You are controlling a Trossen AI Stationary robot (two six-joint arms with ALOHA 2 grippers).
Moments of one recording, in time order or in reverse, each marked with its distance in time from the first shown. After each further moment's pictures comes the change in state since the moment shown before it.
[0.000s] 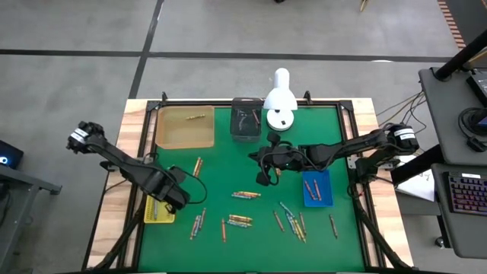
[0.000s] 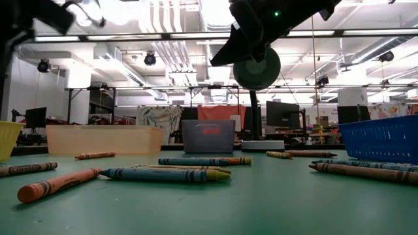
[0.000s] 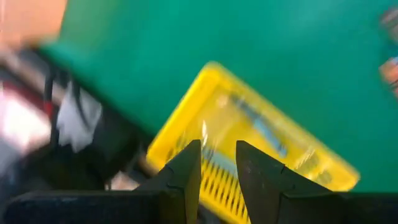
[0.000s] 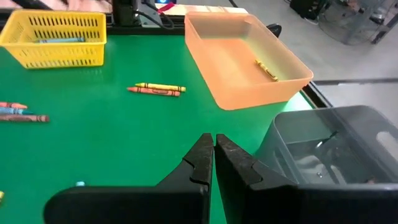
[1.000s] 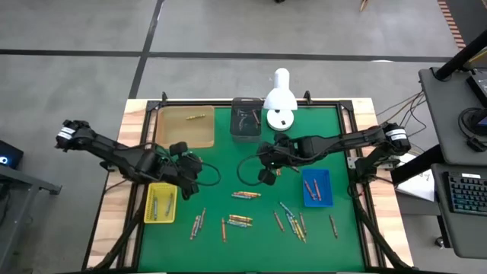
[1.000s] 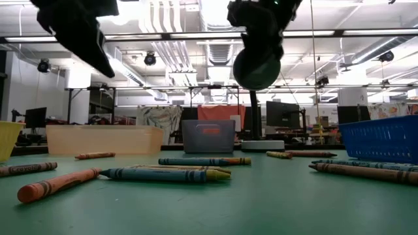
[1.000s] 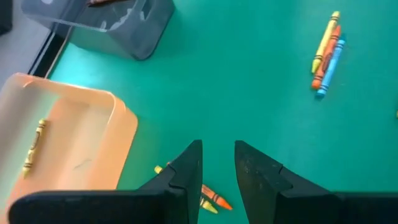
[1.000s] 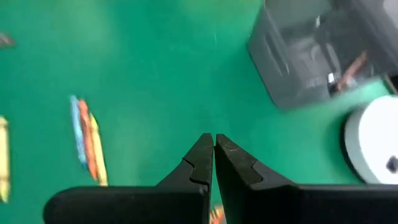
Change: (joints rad) left arm 0.194 -0.226 -0.224 0.644 -0.443 0.670; right arm -0.013 0.087 0.343 -0.805 -0.055 0.327
